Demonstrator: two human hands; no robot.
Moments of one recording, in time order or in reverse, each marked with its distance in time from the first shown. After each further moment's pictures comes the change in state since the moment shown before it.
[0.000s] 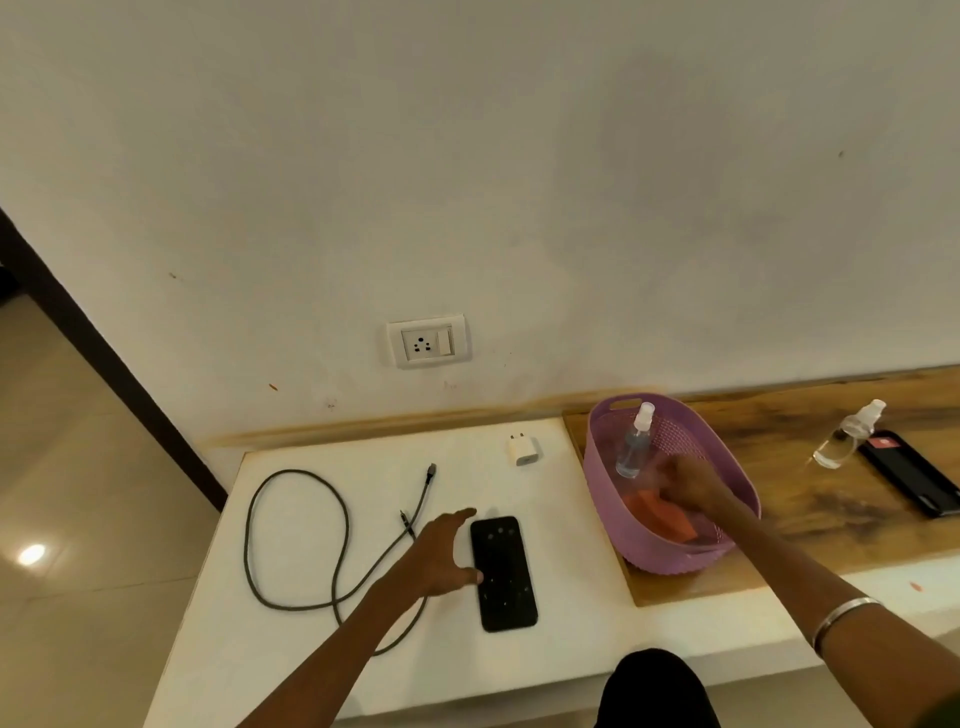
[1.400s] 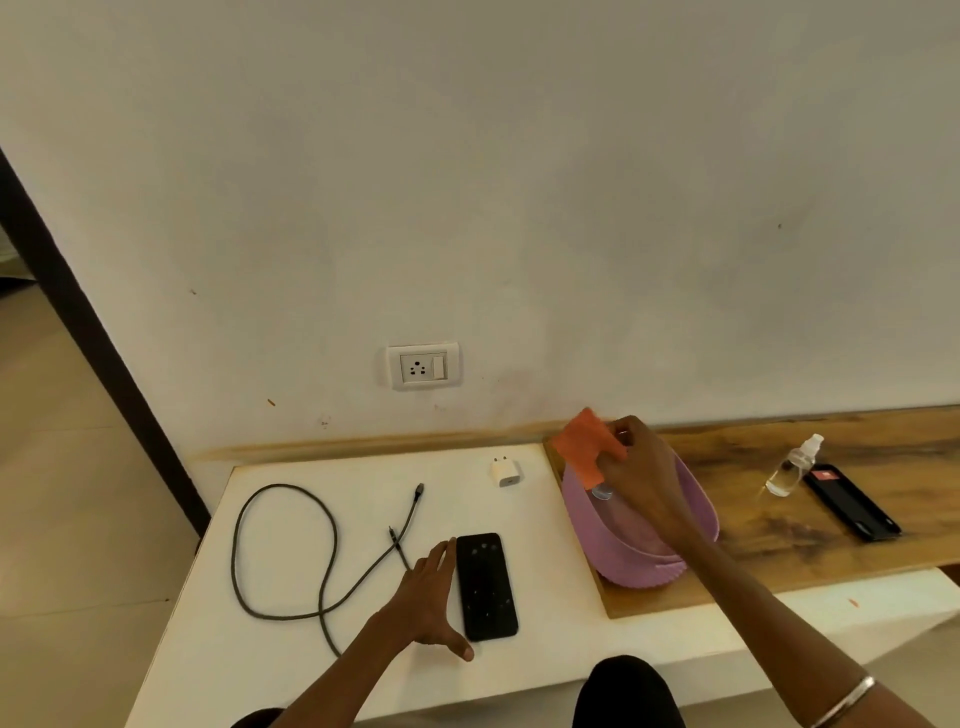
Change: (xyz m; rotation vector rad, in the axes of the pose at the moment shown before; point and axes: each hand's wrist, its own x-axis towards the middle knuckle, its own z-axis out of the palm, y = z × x) left_hand -0.017 -0.012 0.028 0.293 -0.096 0.047; right_hand -0.099 -0.116 -0.053 0.395 0.418 -0.187
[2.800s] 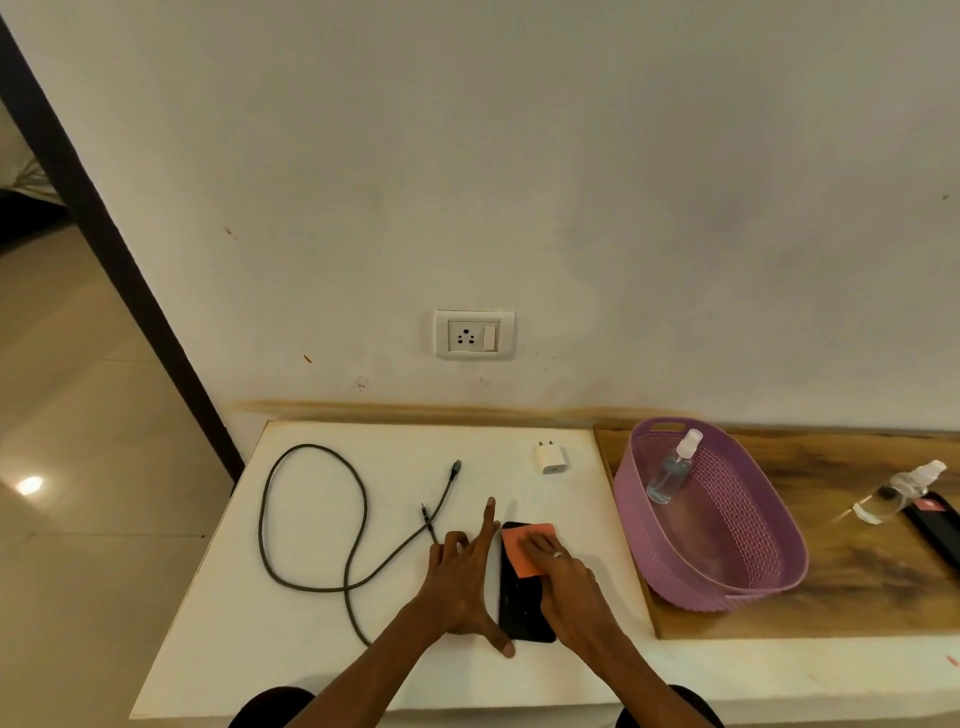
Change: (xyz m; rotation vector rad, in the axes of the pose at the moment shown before) left_hand 0.020 -0.007 0.012 -0.158 0.137 -0.008; right_hand -0.079 0.078 0.204 0.065 -0.569 0.267
